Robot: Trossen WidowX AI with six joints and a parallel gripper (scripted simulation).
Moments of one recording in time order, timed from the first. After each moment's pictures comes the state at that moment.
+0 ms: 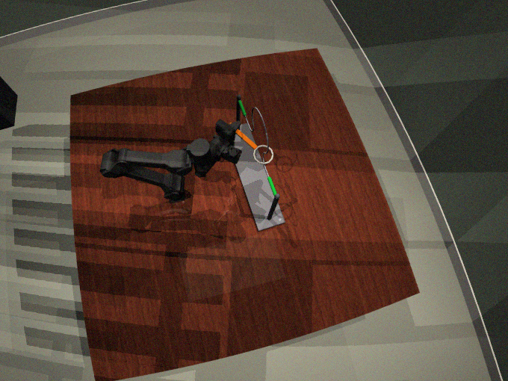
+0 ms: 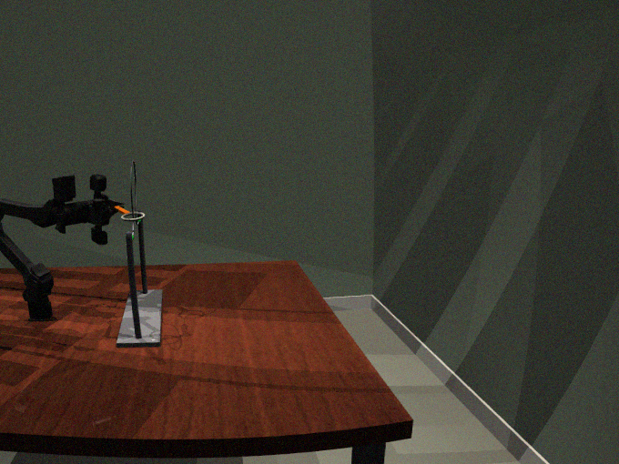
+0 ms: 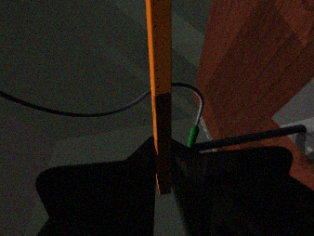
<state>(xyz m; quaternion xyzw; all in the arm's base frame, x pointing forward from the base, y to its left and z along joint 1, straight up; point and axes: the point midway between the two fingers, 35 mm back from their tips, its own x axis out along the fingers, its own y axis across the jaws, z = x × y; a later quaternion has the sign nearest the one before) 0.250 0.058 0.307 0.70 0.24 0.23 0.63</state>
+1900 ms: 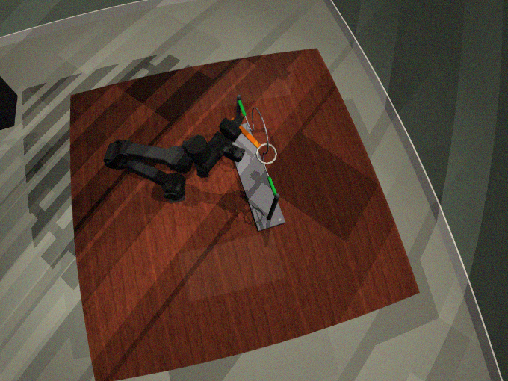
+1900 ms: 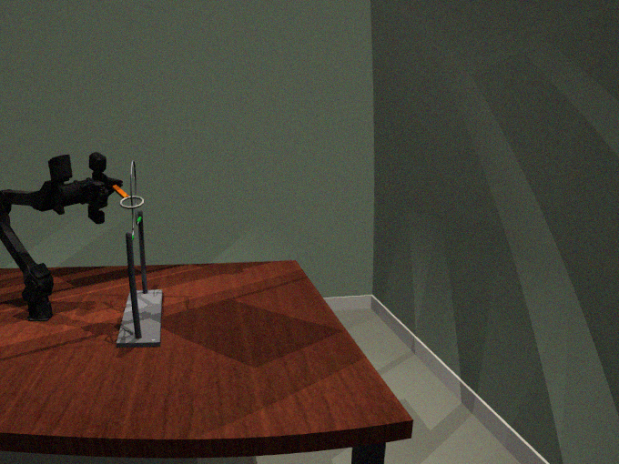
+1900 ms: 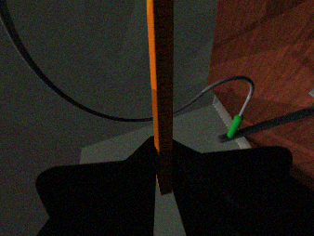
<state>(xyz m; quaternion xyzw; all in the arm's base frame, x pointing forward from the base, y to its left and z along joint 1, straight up) 0.252 0.035 0.369 0.76 0.24 0.23 0.56</state>
